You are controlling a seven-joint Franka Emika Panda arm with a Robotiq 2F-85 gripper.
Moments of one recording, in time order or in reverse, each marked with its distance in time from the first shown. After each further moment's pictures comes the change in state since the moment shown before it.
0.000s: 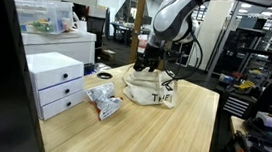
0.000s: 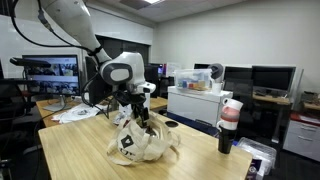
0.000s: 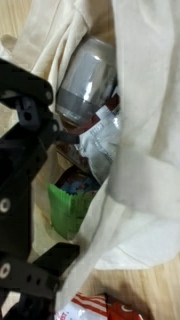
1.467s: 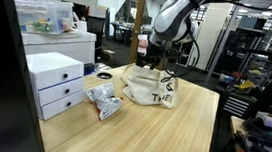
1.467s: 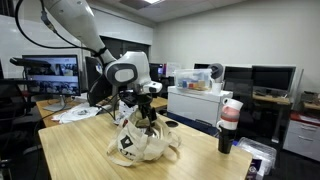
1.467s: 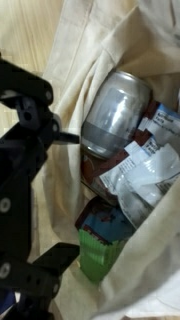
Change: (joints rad) arm -0.012 0.026 -0.043 0.039 -0.002 0.042 -0.003
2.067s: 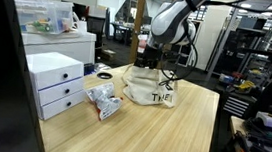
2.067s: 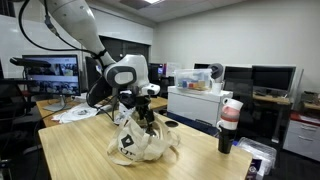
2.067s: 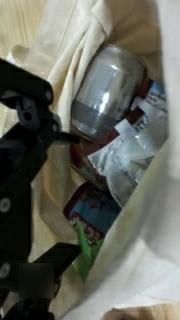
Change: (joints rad) arm 0.000 0.027 0.030 0.008 0.000 0.001 -0.001
